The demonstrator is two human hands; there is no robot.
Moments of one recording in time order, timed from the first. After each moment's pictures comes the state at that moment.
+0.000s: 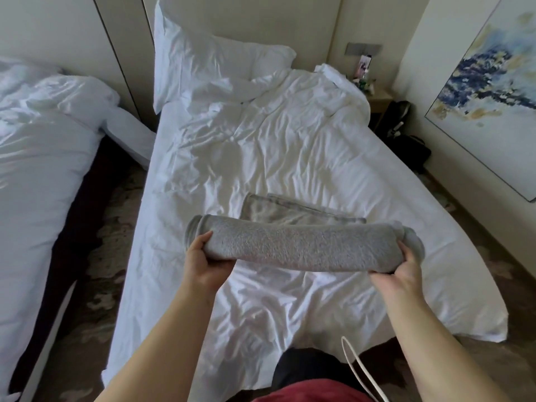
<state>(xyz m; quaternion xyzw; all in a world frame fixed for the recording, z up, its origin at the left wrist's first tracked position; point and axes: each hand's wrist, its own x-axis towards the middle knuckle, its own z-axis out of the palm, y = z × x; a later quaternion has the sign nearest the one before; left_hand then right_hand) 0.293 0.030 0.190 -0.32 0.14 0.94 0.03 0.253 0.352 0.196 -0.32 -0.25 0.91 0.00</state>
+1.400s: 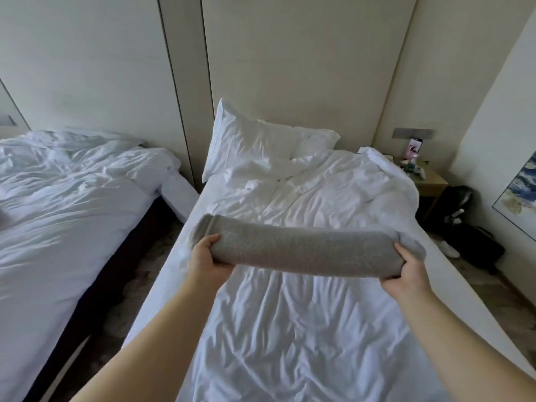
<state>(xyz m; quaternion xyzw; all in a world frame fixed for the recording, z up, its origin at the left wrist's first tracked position) 0.078 0.032 0.309 -0.32 0.20 0.92 -0.13 -0.041 0.359 0.296 -0.19 -0.43 0.88 -0.08</state>
